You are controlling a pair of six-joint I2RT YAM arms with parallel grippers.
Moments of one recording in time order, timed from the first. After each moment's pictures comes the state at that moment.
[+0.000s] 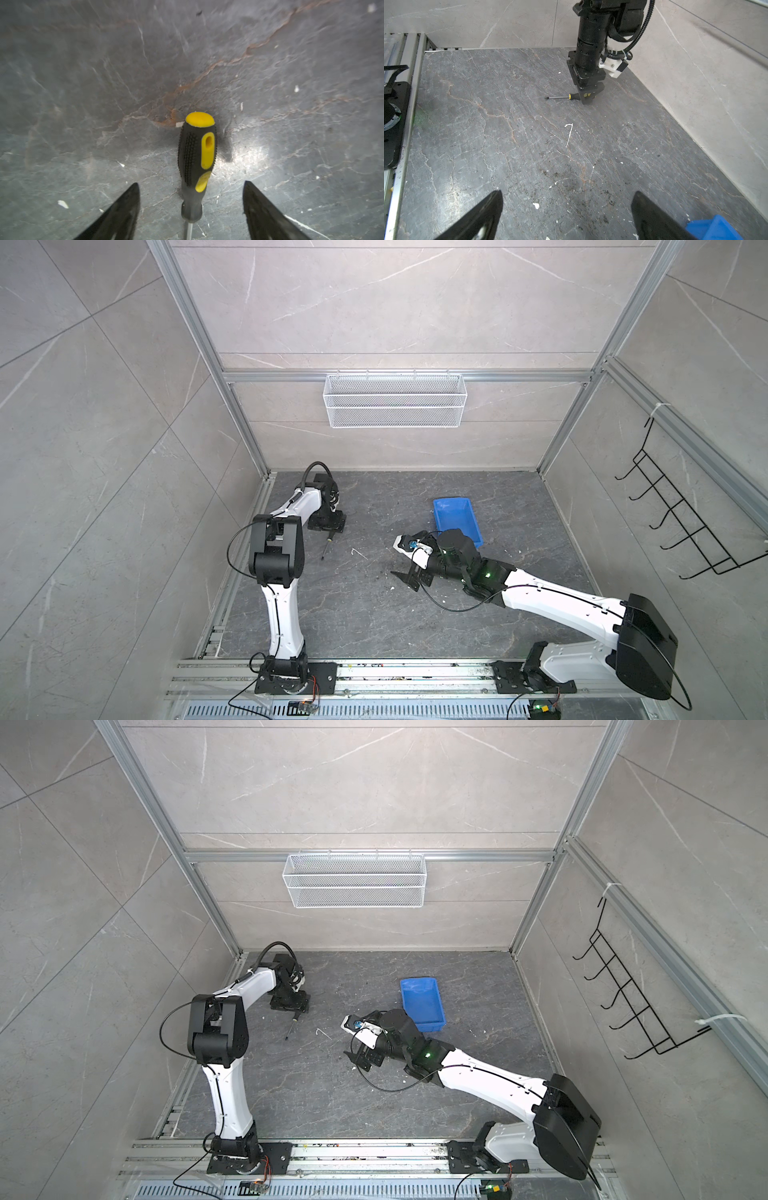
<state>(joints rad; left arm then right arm) -0.12 2.13 1.64 -0.92 0.02 0.08 0.88 1.33 0.87 0.00 -0.12 -0.33</state>
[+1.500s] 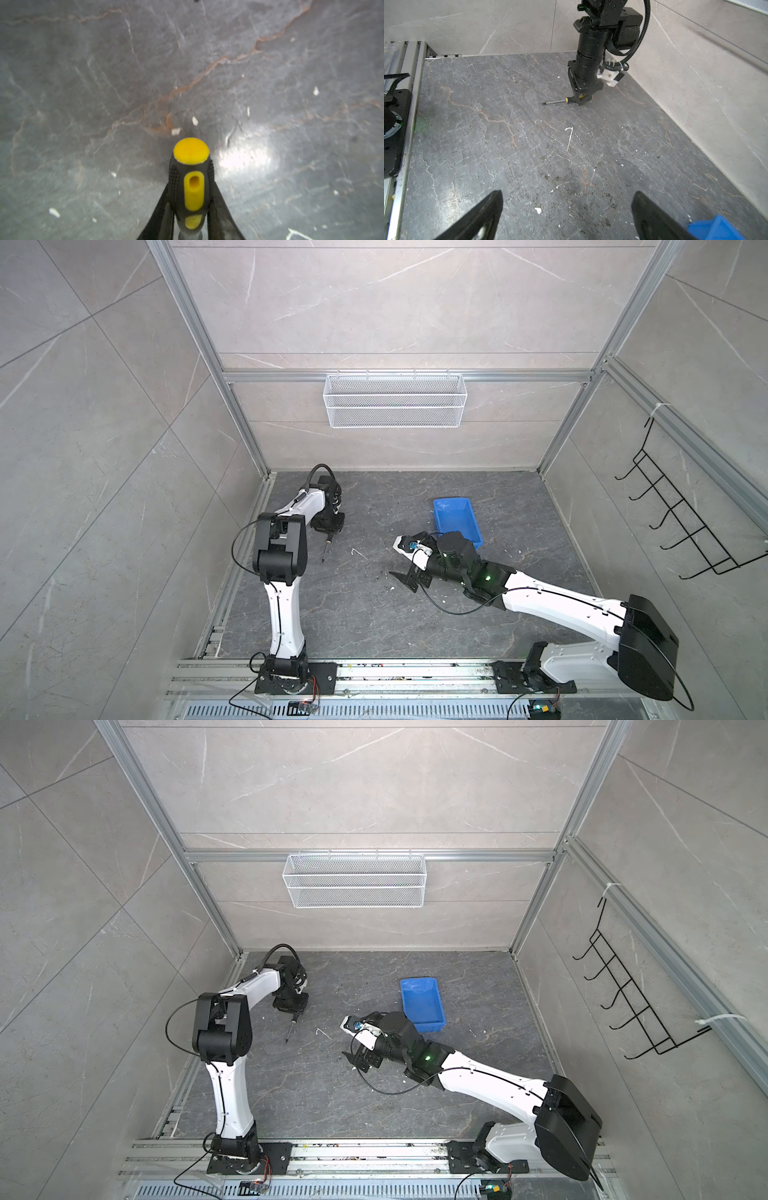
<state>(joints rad) -0.14 2.12 1.63 -0.90 -0.02 0.07 0.90 1.32 0.85 0.04 -0.10 -0.30</state>
